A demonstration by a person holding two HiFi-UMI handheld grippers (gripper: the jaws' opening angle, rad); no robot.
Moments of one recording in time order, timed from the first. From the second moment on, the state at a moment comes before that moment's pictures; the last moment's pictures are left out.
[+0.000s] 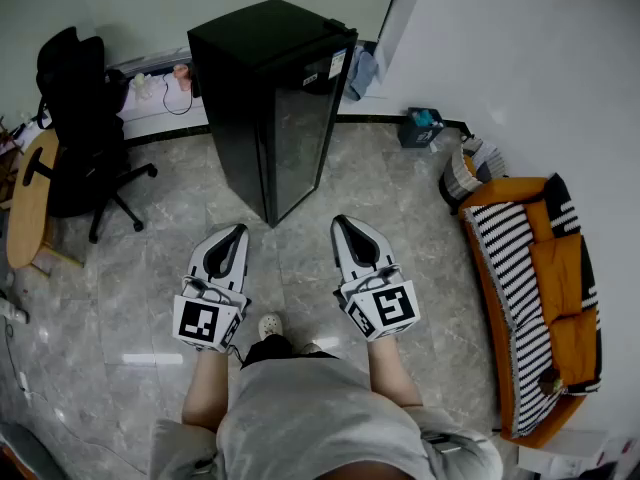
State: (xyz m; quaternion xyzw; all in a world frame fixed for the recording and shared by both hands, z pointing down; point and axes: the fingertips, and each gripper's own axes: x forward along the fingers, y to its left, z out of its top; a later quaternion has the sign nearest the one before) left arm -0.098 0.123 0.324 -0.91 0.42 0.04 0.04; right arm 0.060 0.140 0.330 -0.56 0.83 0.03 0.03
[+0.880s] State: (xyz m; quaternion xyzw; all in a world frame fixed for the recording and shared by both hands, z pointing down) left arm -0.104 0.072 0.323 -0.91 0.40 0.04 0.05; right arm 0.050 0.091 0.330 -0.56 0.83 0.04 0.03
